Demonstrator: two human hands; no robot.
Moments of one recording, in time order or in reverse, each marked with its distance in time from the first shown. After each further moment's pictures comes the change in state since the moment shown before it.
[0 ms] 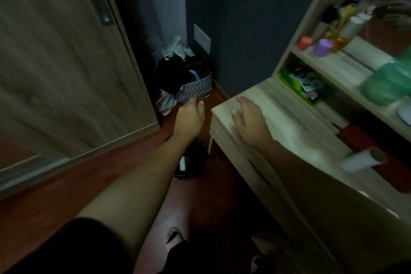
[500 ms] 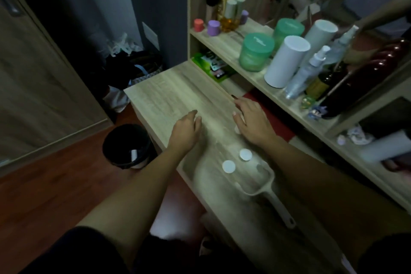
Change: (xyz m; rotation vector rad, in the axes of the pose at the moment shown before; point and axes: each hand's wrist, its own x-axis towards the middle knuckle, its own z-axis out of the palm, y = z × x) left_hand -0.161 0.192 0.191 0.006 -0.192 0.115; right_hand -0.150 0.228 -0.199 -0.230 0.024 -0.066
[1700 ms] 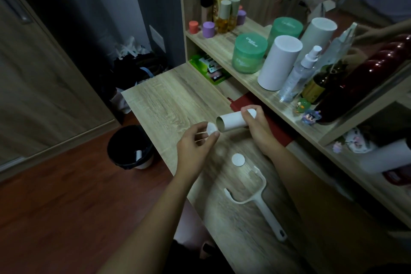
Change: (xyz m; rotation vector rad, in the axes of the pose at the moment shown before) left_hand -0.049 0.068 0.032 -0.599 0.236 -0.197; right_hand -0.011 0.017 -0.024 1.074 0.001 0.517
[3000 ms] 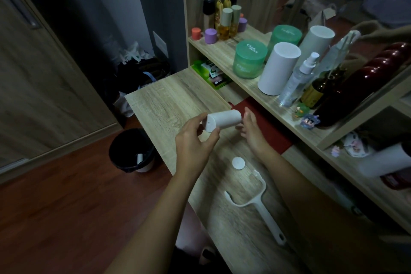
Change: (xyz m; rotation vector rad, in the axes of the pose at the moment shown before) left_hand -0.004 0.038 -0.007 0.188 0.118 0.268; right_hand 0.009 0.025 0.011 -0.052 -0.058 0.036
